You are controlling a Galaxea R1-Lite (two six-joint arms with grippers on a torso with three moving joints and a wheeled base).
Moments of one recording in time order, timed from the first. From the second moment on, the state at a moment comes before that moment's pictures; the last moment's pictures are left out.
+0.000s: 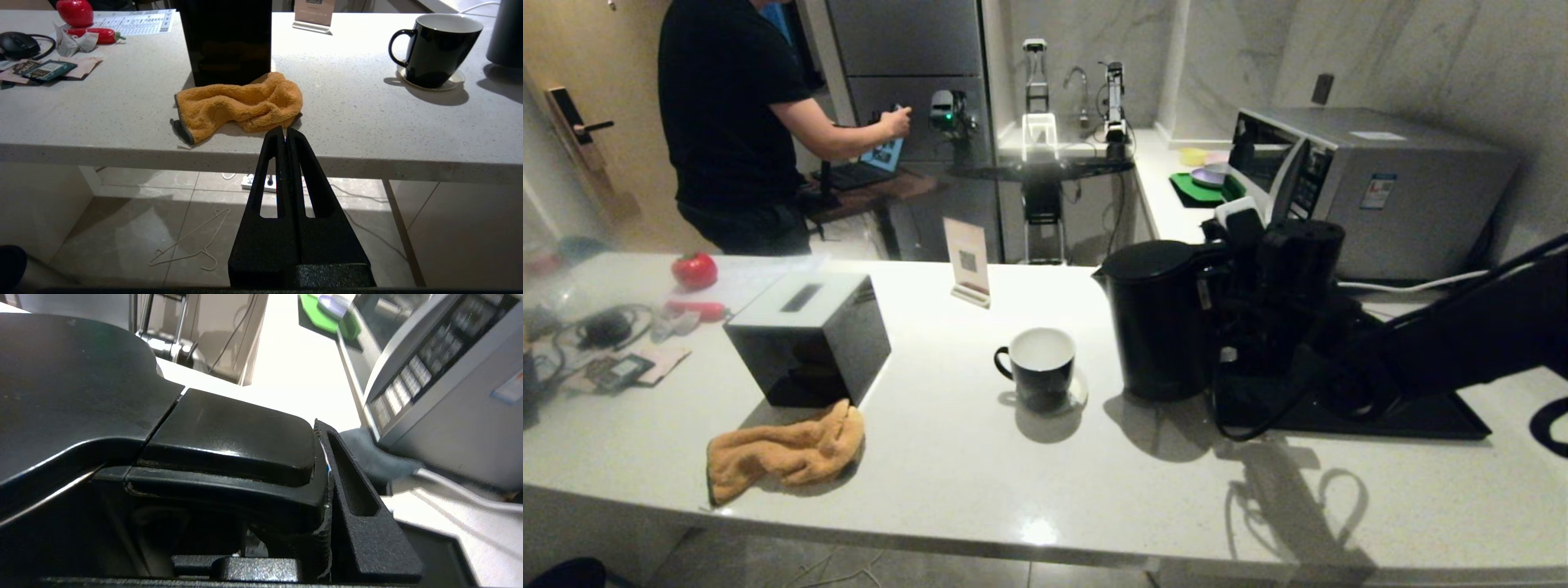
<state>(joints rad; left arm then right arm) 0.00 0.00 0.00 0.00 0.00 0.00 0.42 2.05 -1.12 -0.95 -0.47 -0.32</state>
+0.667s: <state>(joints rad) 0.00 0.00 0.00 0.00 0.00 0.00 0.42 2.06 -1.18 -0.93 -0.46 -0.42</state>
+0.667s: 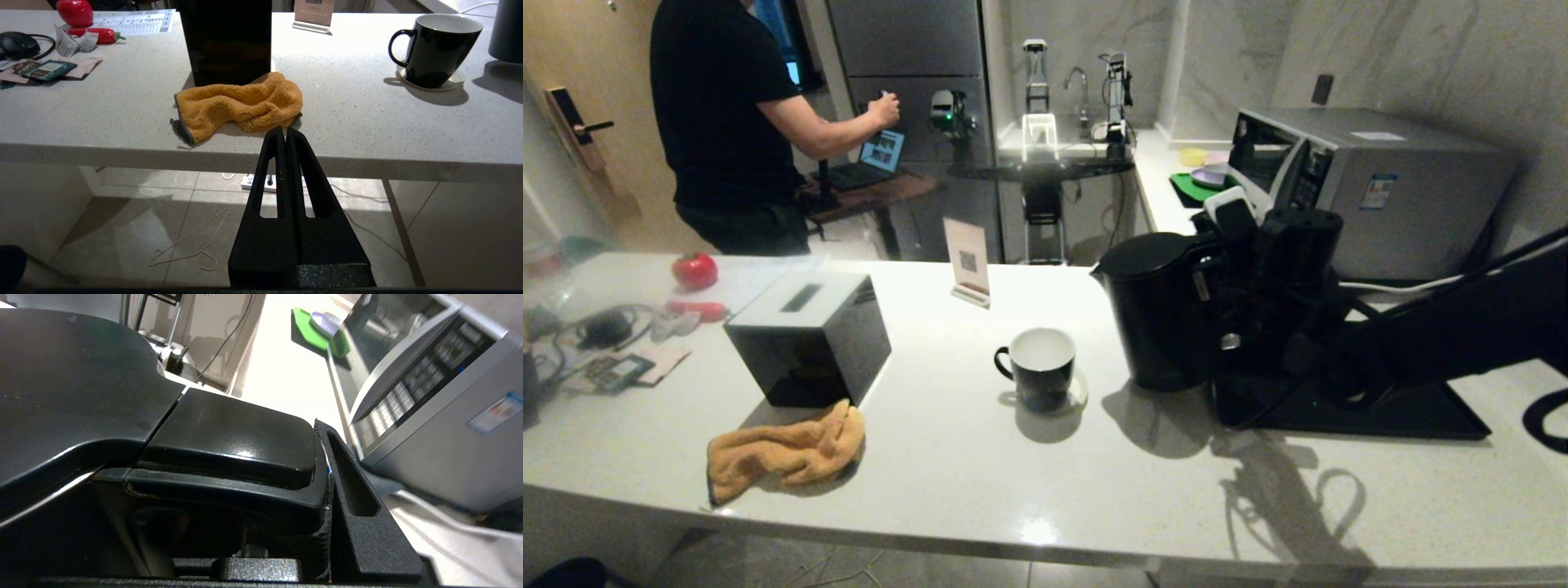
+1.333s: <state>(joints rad) 0.00 0.00 0.00 0.00 0.00 0.00 0.45 2.06 -1.22 -0.93 -0.46 -0.55</state>
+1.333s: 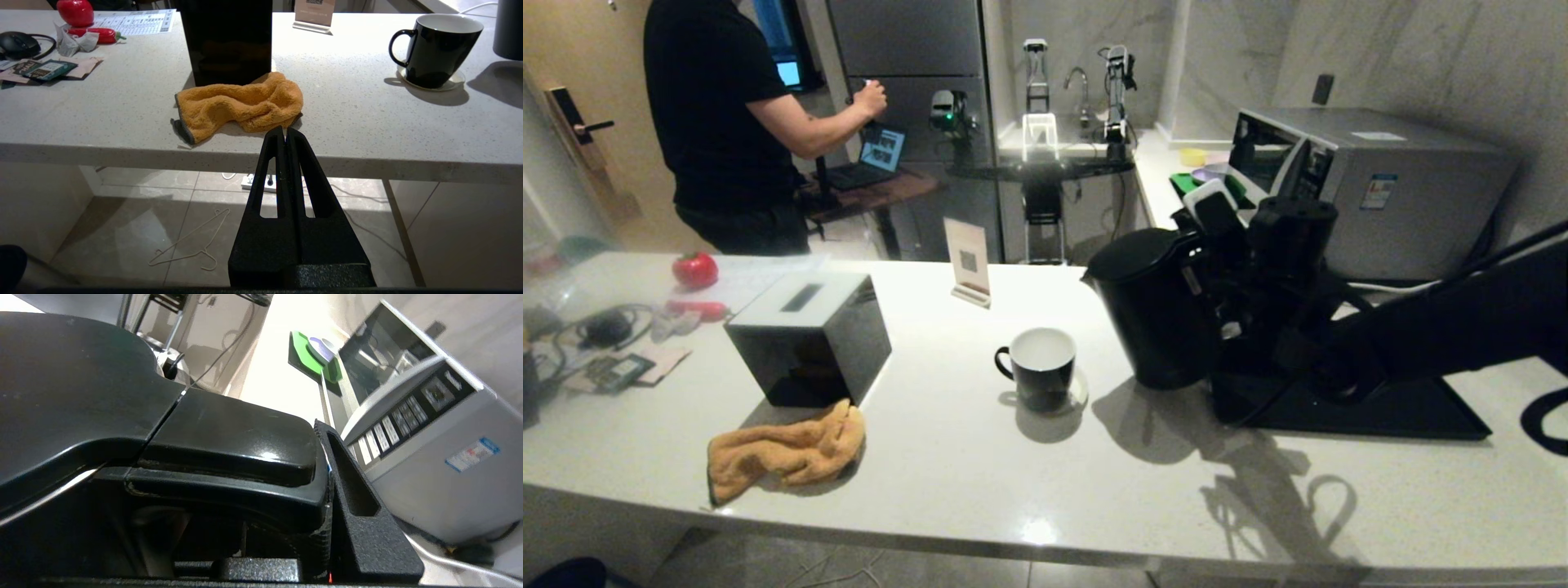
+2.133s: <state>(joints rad) 0.00 0.00 0.00 0.00 0.00 0.00 0.51 2.07 -1.26 -0.93 -0.45 -0.70</state>
